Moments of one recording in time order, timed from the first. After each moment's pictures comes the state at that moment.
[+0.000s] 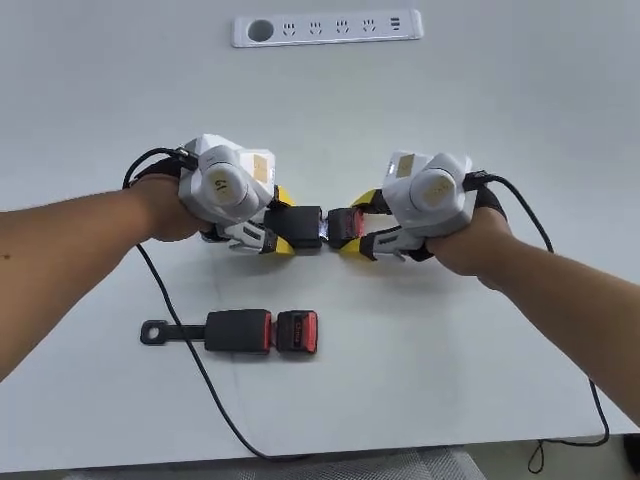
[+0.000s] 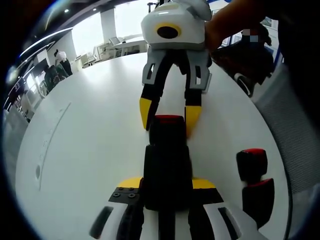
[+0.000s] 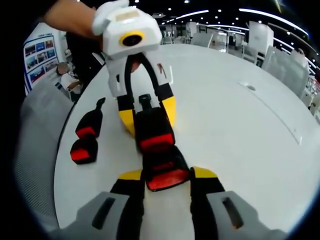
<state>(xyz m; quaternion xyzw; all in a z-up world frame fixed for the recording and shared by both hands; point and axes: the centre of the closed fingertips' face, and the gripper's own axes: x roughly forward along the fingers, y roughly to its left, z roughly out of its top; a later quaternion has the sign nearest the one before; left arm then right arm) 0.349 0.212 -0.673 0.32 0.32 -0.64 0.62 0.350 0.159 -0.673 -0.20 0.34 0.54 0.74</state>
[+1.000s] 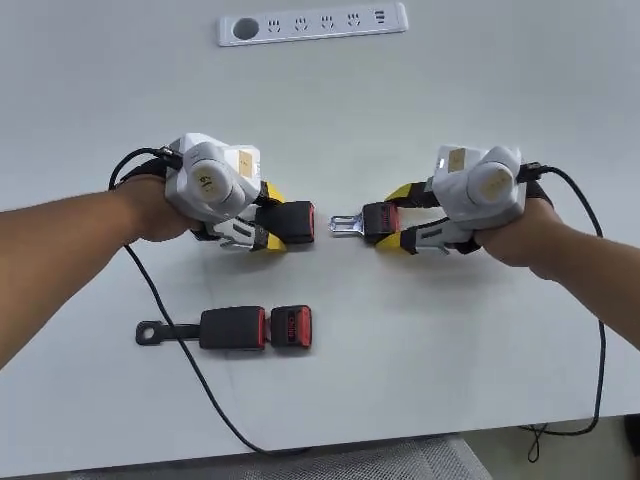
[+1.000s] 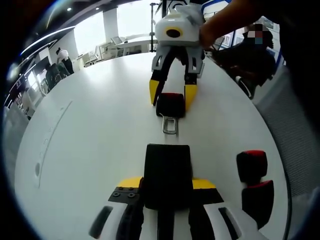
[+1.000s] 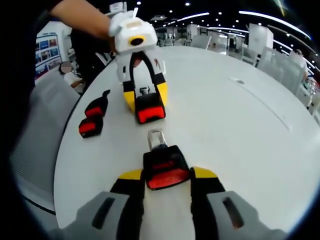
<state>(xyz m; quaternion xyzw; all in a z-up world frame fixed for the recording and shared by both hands) 0.349 0.212 -0.676 0.31 0.32 -0.64 0.62 0.342 0.096 -0.675 -0.20 0.33 0.55 0.74</state>
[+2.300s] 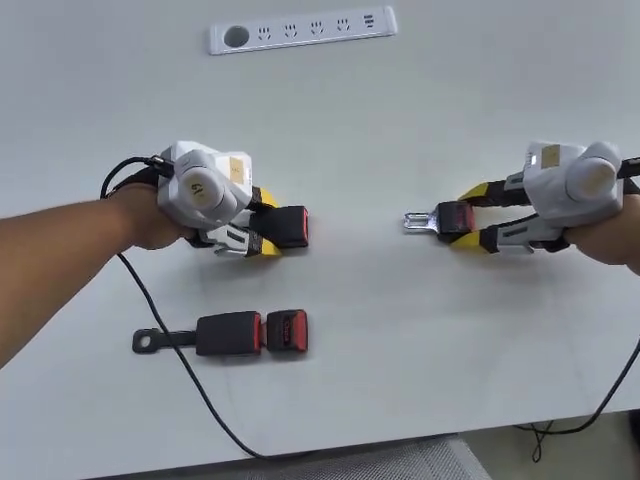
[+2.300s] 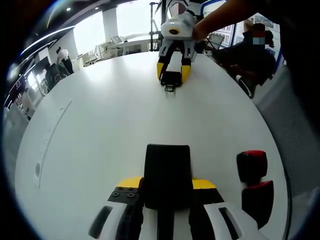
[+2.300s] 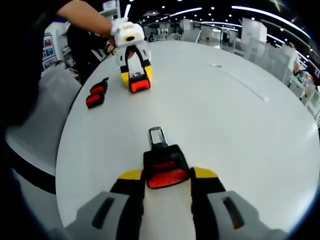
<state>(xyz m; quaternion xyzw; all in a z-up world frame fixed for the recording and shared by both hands) 0.342 0.210 -0.670 0.32 0.32 -0.64 0.62 0.322 -0.011 -0.673 -0.21 0.35 0.52 0.75</state>
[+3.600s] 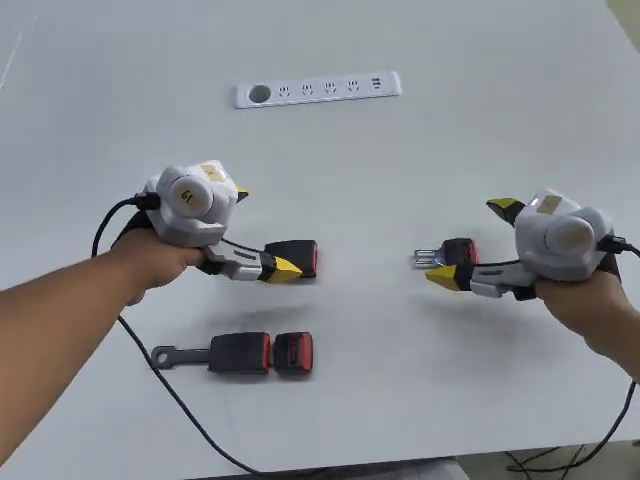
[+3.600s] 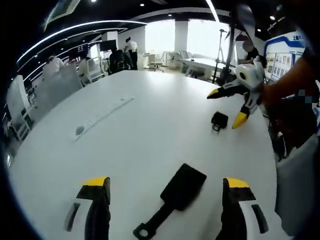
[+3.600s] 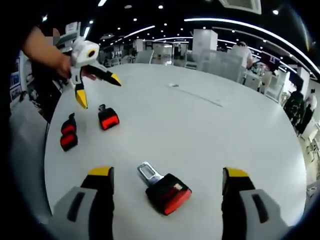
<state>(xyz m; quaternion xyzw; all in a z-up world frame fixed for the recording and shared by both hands) 0.373 0.237 -0.605 0.15 0.32 -0.44 0.83 0.344 0.010 -0.632 -0.13 0.29 0.35 0.88</state>
